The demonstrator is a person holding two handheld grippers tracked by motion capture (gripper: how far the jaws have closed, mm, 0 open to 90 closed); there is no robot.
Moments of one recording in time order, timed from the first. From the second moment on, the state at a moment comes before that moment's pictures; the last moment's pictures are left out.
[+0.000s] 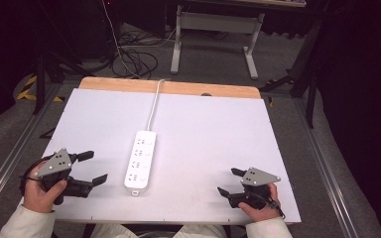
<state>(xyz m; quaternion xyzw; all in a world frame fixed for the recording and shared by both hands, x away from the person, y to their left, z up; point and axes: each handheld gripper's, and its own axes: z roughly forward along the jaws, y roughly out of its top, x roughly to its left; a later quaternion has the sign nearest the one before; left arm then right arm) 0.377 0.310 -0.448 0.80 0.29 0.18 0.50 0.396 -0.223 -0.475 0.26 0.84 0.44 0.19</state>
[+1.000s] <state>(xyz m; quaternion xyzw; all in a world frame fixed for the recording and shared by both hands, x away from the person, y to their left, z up) 0.364 0.331 -0.471 0.79 0.28 0.16 0.51 0.397 -0.224 -0.476 0.26 0.84 0.44 0.19</state>
